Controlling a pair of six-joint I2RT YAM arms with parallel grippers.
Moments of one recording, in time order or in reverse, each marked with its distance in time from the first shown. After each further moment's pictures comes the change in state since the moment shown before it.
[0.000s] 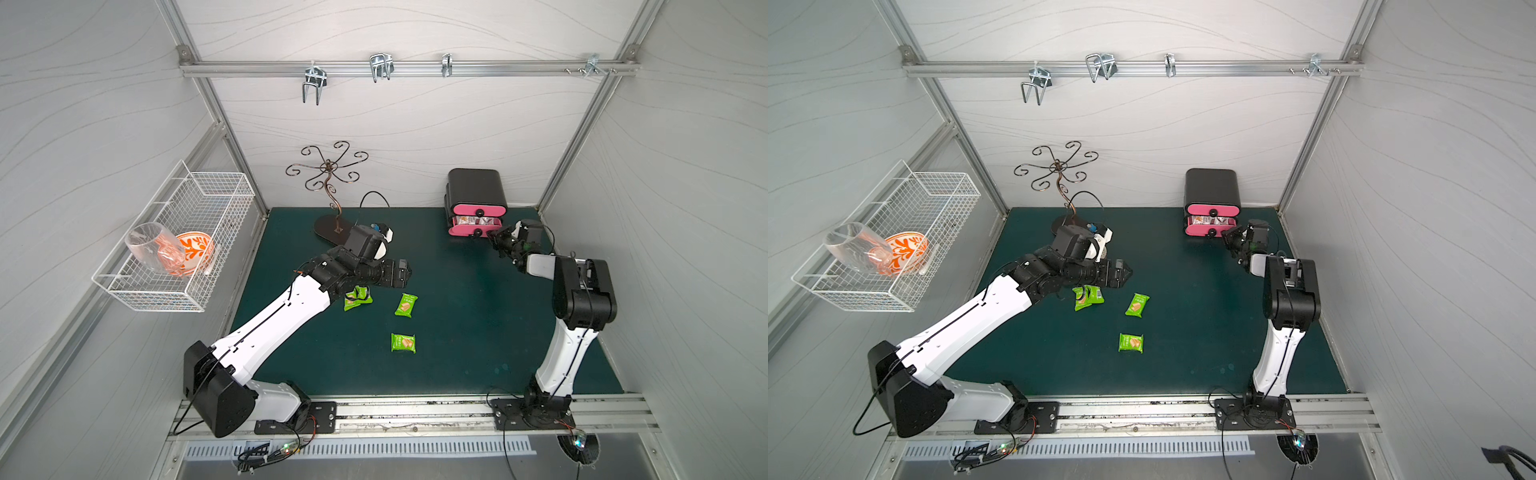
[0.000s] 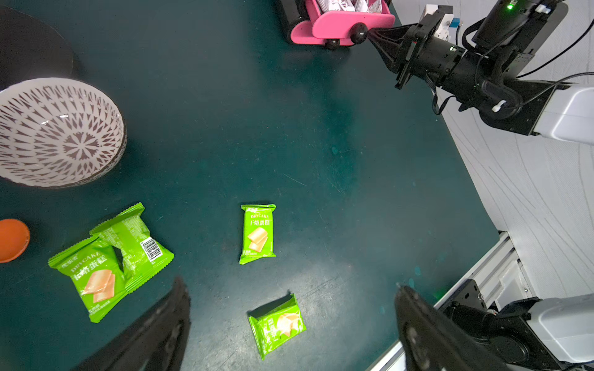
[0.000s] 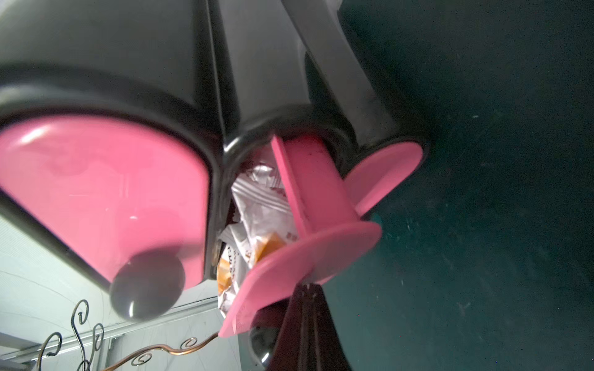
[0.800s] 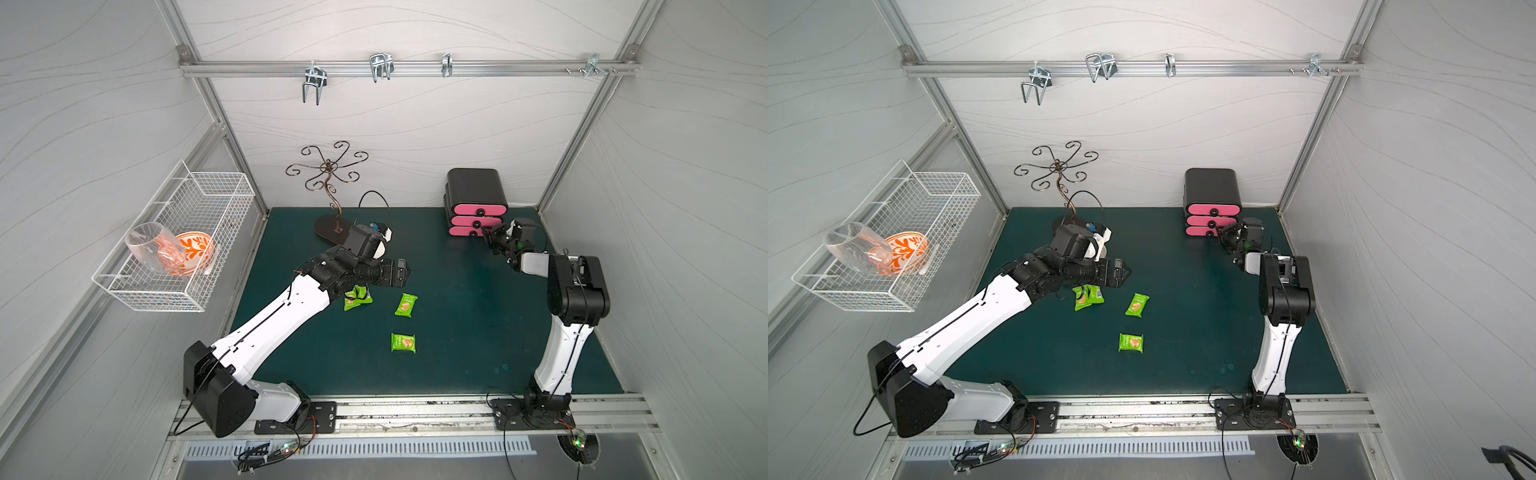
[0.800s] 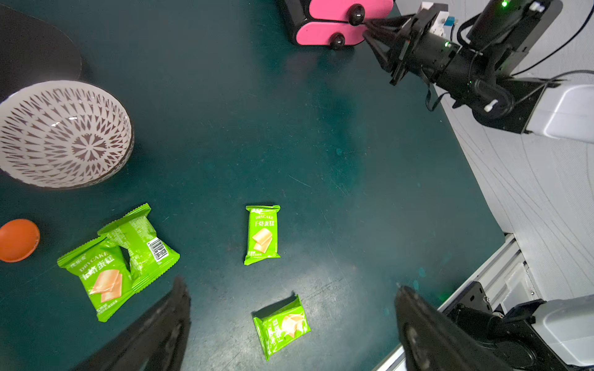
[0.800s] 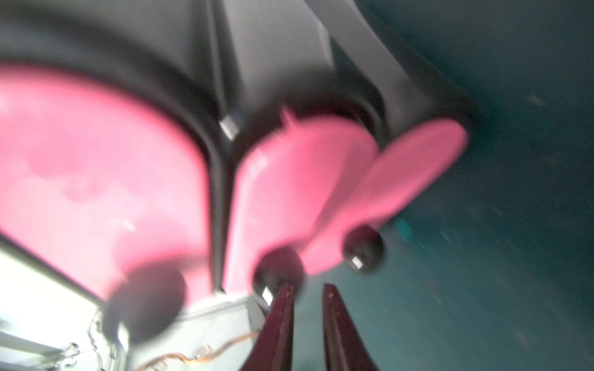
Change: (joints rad) left arm 0.009 0.000 0.000 -0.002 -0.005 0.009; right arm 0.037 0.009 -0.039 0.047 0.024 0.074
